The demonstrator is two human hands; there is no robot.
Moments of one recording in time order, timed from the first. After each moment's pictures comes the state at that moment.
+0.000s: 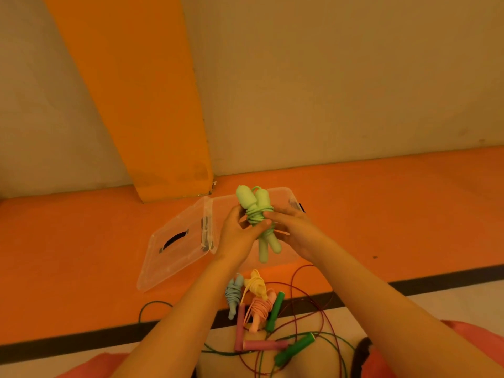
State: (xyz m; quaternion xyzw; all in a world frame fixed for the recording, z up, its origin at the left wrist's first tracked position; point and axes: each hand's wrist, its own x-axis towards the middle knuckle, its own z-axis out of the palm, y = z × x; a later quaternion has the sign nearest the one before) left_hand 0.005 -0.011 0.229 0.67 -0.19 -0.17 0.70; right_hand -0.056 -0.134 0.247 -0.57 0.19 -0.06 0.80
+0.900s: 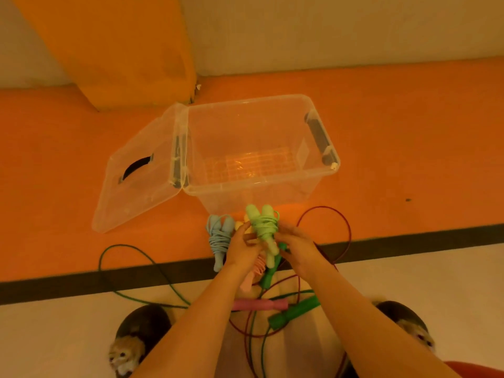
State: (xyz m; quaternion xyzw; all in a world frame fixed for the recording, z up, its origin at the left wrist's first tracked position) left_hand 0.038 -0.048 -0.061 0.75 0.01 -0.34 0.56; right_hand -0.020 -0.162 -0.047 -0.44 0.43 -0.01 0.78
